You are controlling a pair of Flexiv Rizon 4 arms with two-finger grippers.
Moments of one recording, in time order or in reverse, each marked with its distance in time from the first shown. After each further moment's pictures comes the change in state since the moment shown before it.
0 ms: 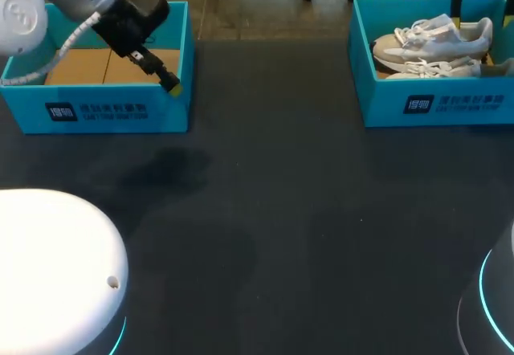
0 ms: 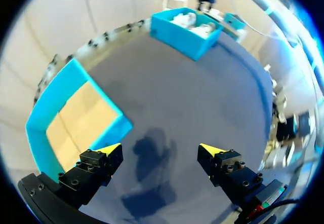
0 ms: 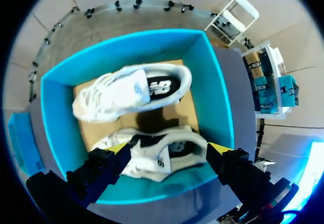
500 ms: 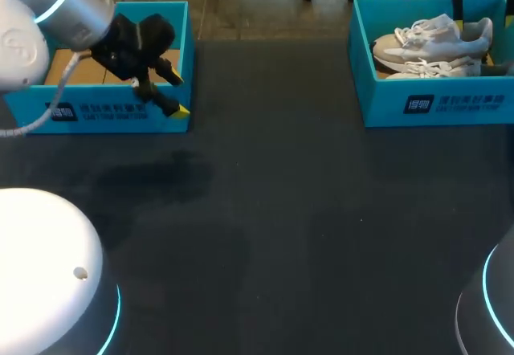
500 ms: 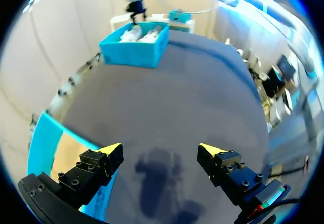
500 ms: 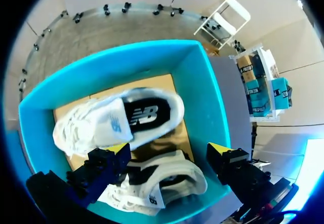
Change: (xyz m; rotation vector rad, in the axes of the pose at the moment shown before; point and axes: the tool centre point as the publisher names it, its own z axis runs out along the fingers) left arm 0.024 -0.004 0.030 0.164 0.150 0.447; right arm -0.016 0.055 0.044 -0.045 -0.112 0.052
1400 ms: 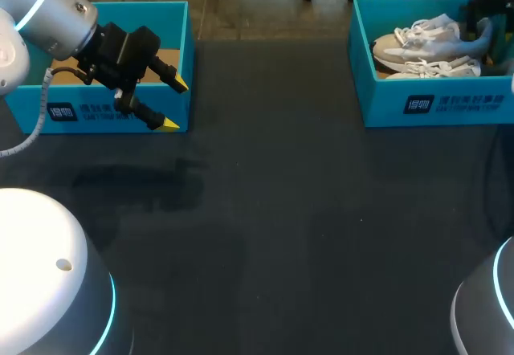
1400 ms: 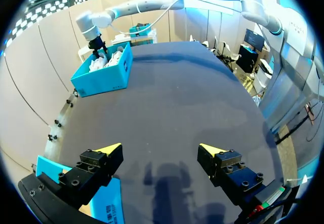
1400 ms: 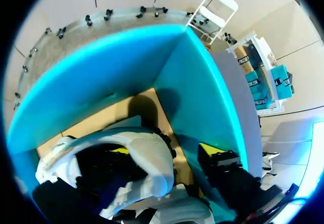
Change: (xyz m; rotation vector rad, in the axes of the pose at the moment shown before) left arm 0.032 0.007 -0.003 0.142 0.129 0.369; right arm -0.018 0.052 0.077 -0.022 -0.011 0.143
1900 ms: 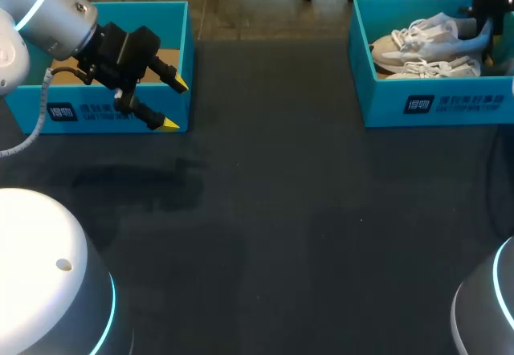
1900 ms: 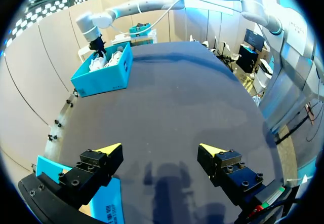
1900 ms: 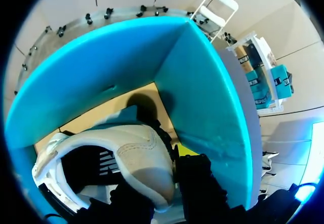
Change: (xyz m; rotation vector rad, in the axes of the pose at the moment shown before) left arm 0.000 0.000 0.000 0.000 0.000 0.000; right arm 0.002 -0.010 0.009 0.013 -0.007 0.008
